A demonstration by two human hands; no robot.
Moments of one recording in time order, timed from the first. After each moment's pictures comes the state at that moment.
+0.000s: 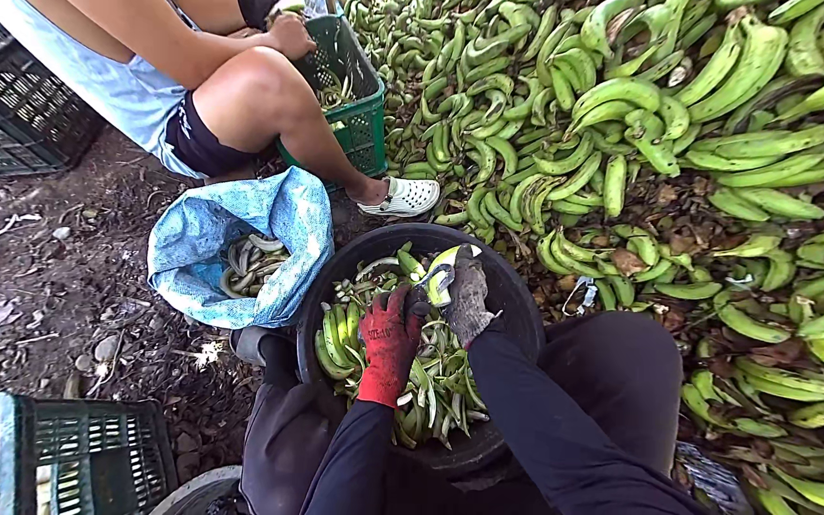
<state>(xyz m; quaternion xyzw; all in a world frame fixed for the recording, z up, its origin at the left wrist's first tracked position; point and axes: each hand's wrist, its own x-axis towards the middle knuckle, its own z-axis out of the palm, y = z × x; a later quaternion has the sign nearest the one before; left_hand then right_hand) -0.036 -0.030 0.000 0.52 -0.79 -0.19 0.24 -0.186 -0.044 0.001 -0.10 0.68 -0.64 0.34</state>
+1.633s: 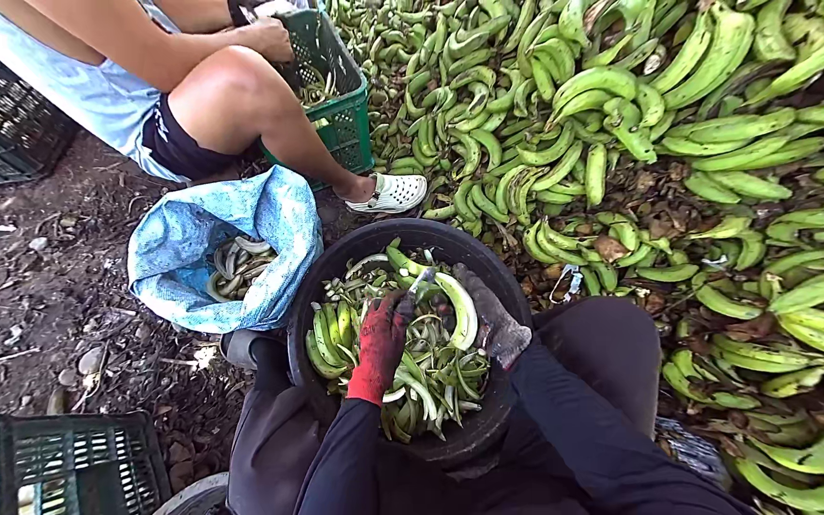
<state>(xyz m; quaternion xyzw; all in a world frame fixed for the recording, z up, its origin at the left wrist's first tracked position) -0.028 -0.034 -0.033 0.45 -0.78 -0.36 0.24 -0.230 0.030 -0.013 -0.09 0.43 -0.57 0.69</state>
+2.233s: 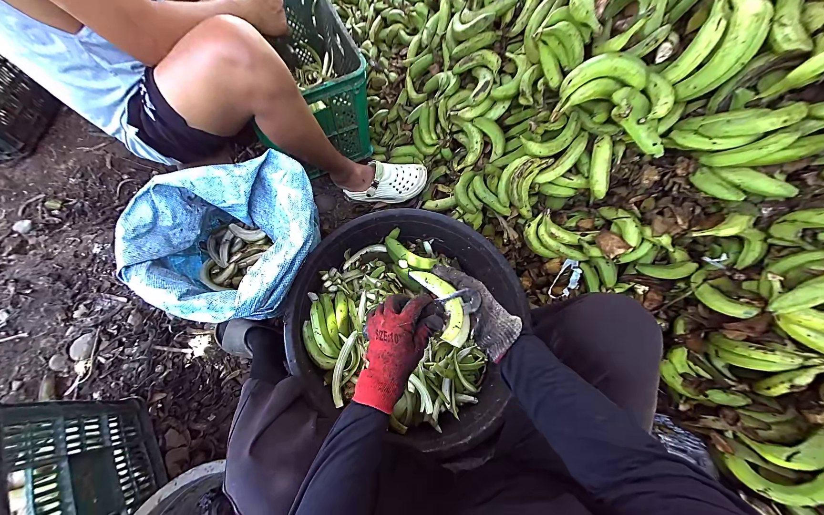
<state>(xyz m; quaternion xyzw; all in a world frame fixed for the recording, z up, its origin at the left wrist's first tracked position) -0.038 -0.005 -0.014 0.42 -0.85 -0.23 0.21 -0.227 0.025 -0.021 -0.18 0.49 -0.56 0.64</state>
